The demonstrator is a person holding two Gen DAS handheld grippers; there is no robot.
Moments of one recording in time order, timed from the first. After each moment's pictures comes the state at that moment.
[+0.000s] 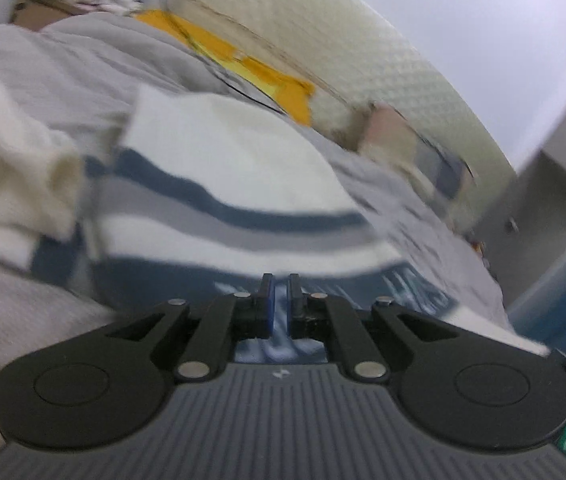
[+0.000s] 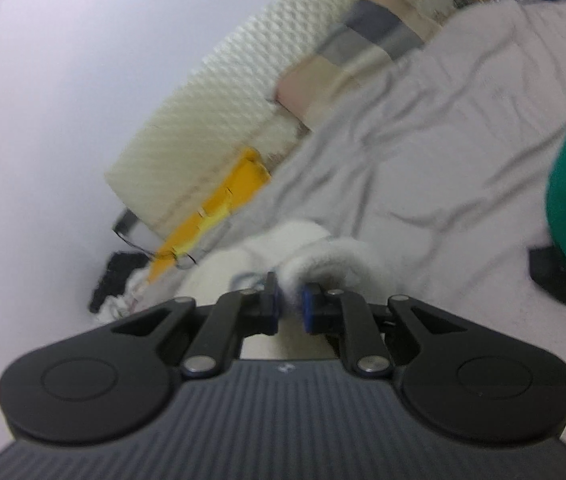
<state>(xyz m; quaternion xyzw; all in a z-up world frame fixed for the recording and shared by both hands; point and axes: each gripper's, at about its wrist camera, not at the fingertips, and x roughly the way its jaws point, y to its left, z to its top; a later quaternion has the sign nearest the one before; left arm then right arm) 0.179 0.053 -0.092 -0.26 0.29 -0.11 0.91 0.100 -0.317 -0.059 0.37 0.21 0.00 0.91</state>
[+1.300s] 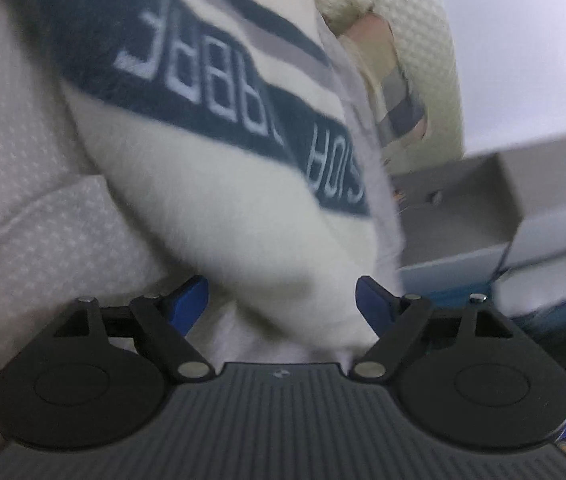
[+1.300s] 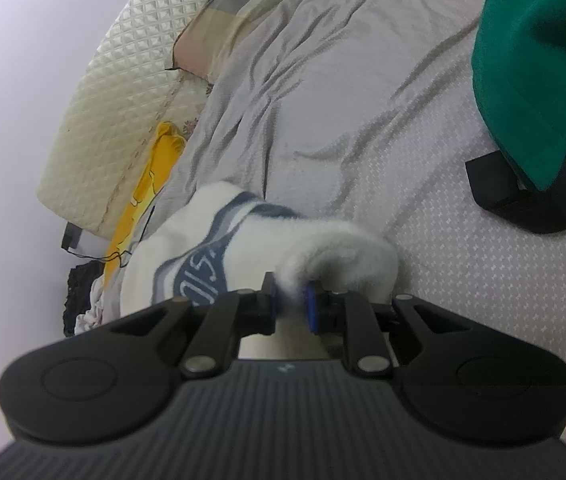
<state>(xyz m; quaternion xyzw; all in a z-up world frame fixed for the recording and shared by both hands) 0.194 0.006 -0.182 -0.49 0.42 -0.22 0.73 0.123 -0.358 -0.125 0.47 0.29 -0.05 0.83</state>
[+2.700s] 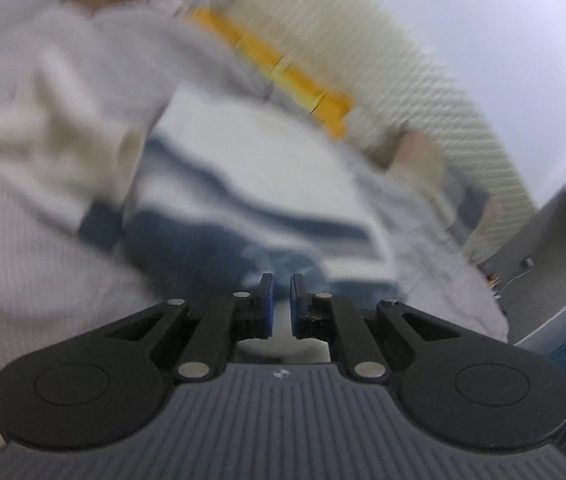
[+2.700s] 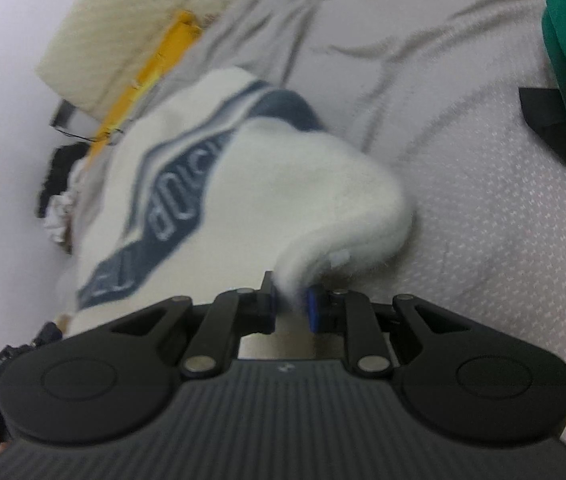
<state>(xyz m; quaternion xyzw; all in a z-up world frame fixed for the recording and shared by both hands) 0.170 0.076 -0.092 -0.33 0.31 -0.04 0.89 0.139 -0.306 -0.143 0.36 0.41 0.01 0.84</state>
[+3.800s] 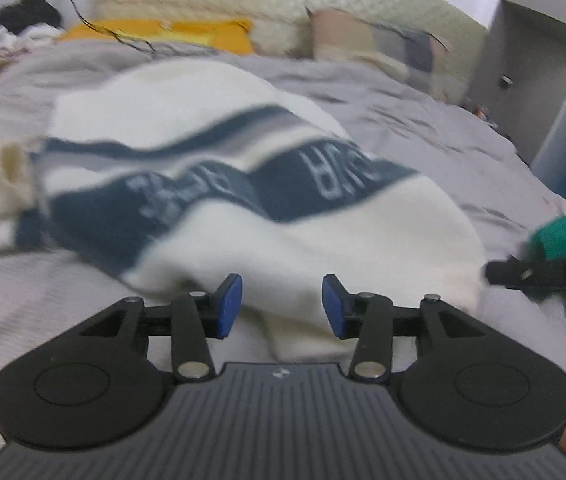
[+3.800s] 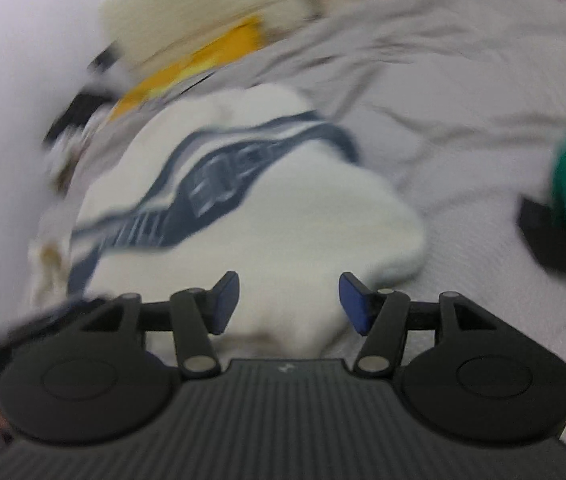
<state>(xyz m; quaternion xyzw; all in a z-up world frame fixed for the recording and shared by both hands) 0.127 -0.030 -0.092 -0.07 0.37 -0.15 0.92 0.094 -0.251 -0.087 0.13 0.38 0.07 0.91</state>
